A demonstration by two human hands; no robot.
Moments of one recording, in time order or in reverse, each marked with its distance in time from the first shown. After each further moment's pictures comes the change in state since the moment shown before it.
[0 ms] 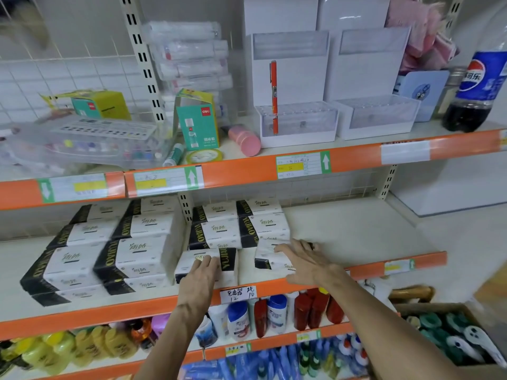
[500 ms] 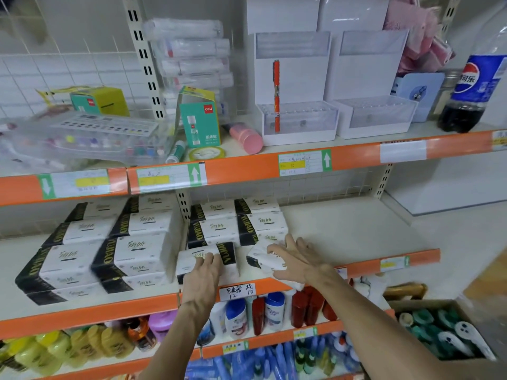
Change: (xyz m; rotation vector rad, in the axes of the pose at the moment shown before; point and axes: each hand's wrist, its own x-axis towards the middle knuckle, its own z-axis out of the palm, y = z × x) left_hand -0.001 0.011 0.004 0.076 0.048 -0.020; right_hand 0.013 -0.010 0.011 -0.071 0.045 0.018
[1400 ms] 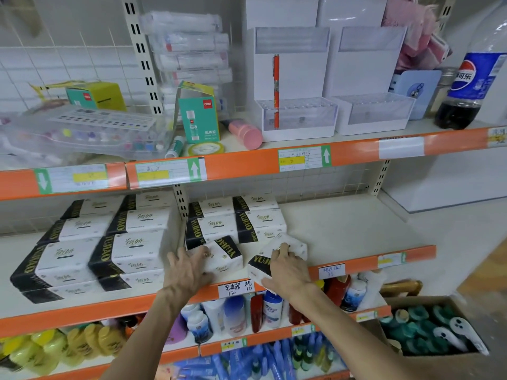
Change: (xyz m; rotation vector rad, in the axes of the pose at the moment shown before) left_hand 0.016 -0.041 -0.010 -0.043 -0.193 -0.082; right_hand -0.019 -0.055 0.008 0.031 0.083 0.207
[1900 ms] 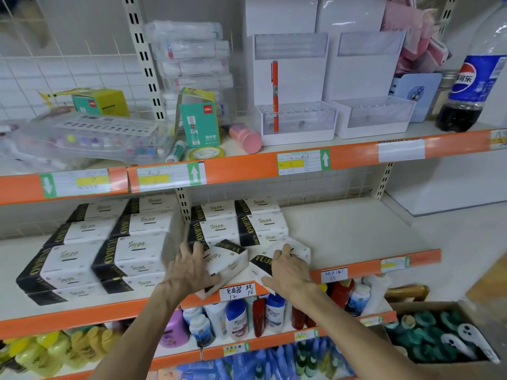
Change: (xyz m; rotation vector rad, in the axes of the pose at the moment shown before) left_hand 0.001 0.011 -0.024 -0.115 -0.070 -0.023; right_hand 0.007 0.002 0.000 0.051 -0.015 0.057
